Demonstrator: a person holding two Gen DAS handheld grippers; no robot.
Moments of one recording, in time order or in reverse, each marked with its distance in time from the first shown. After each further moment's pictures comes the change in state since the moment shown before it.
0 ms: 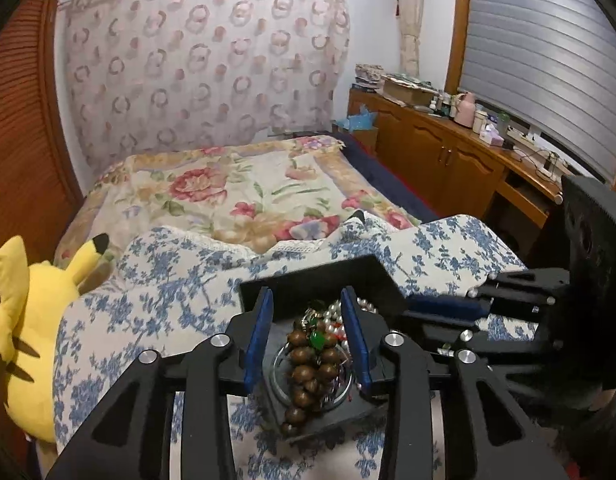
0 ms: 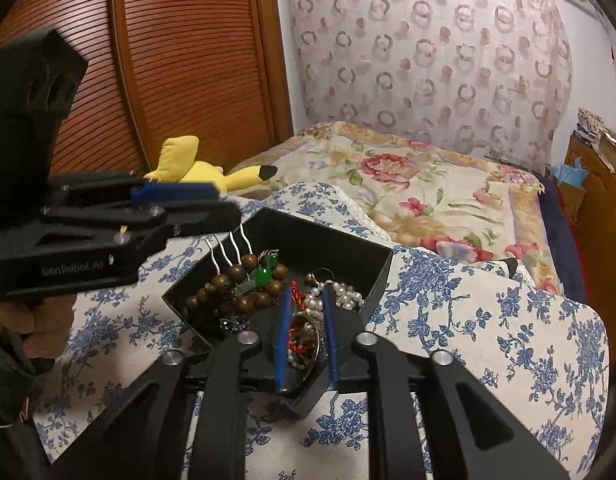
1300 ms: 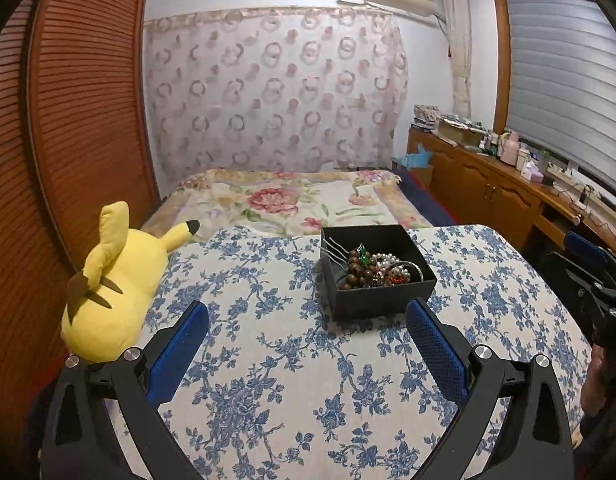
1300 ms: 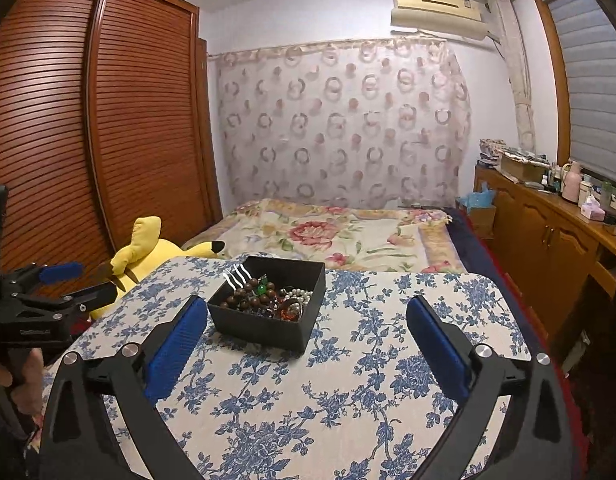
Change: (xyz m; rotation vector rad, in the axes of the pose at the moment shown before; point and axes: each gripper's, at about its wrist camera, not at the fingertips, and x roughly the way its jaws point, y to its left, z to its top) left arm -0.152 -0.012 -0.092 -0.096 -0.148 0.228; right arm -0.166 0.066 -0.068 0.136 -0.299 -0.295
